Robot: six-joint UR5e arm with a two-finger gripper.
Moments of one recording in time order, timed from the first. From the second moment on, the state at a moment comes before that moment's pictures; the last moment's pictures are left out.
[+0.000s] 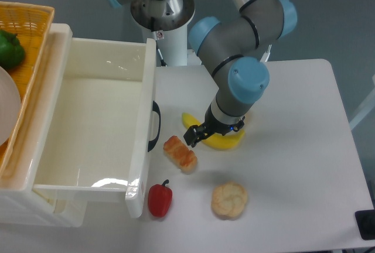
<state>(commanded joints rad) 2.51 -2.01 -1.60 -1.29 1.43 0.00</state>
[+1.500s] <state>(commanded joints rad) 2.41 -2.12 -1.60 -1.22 1.47 -0.06</state>
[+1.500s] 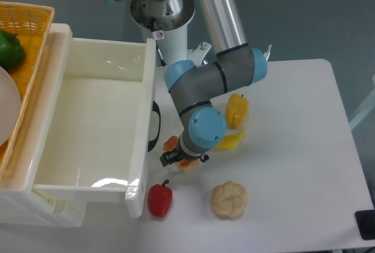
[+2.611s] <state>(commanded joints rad) 2.42 -2.04 -1.53 -1.22 1.47 -0.01</state>
